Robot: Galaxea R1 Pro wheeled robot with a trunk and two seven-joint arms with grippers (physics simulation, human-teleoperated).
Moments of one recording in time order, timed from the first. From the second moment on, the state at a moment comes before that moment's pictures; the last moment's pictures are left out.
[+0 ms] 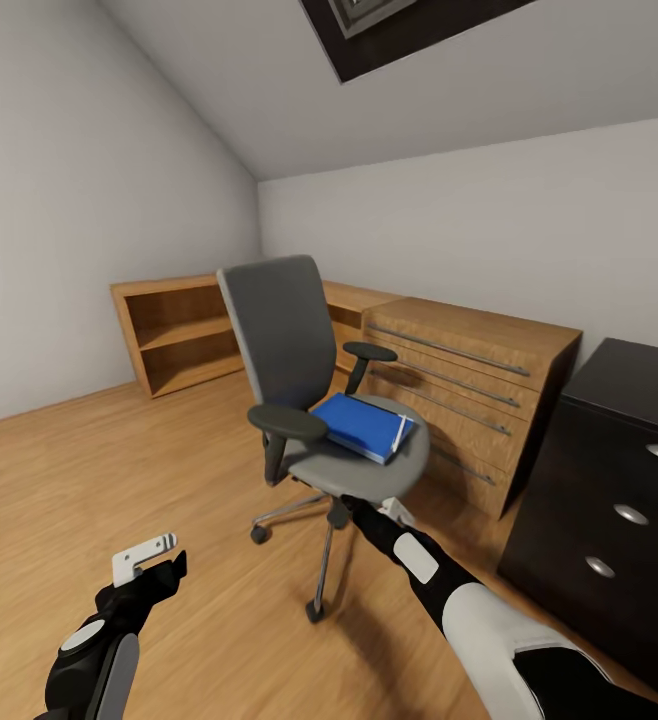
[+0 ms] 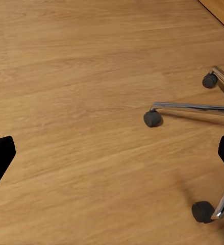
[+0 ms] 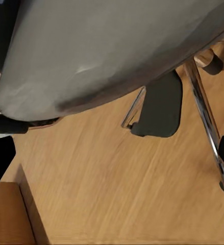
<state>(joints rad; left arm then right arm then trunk) -0.09 -0.11 0.19 -1.61 0.14 0.56 0.23 -0.82 0.17 0.03 -0.26 -0.79 0.14 0.18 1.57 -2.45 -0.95</state>
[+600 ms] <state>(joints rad) -0.09 -0.11 0.19 -1.61 0.14 0.56 0.23 -0.82 0.17 0.03 -0.26 -0.79 0.15 0.18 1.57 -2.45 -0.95</state>
